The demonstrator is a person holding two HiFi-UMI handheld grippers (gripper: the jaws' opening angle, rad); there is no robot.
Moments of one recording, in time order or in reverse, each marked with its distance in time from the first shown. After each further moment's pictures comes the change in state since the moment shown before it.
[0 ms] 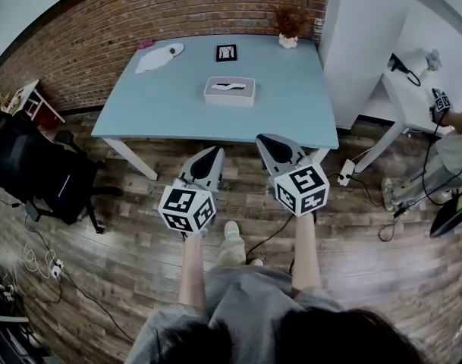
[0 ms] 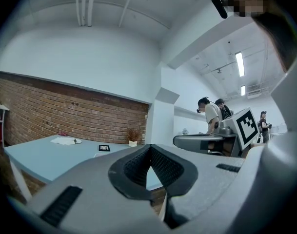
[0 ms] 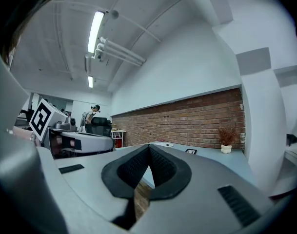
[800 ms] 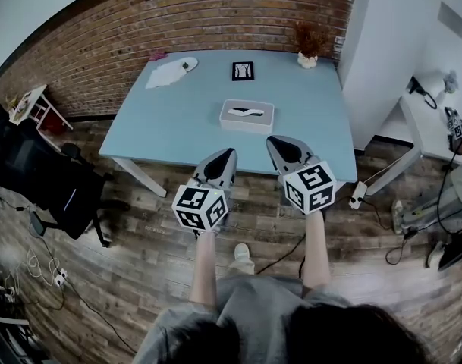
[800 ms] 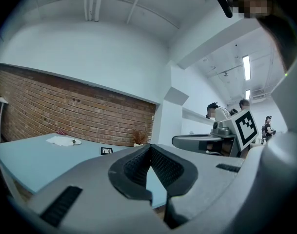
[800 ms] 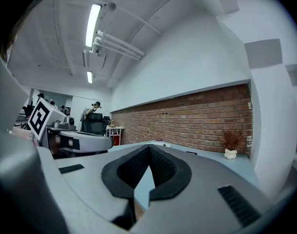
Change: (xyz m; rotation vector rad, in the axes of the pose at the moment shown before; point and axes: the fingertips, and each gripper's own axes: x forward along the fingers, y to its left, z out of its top) left arm 0.088 0.089 0.010 -0.046 -0.013 0.010; right arm 0.113 -0.064 0.007 -0.028 0.038 0.006
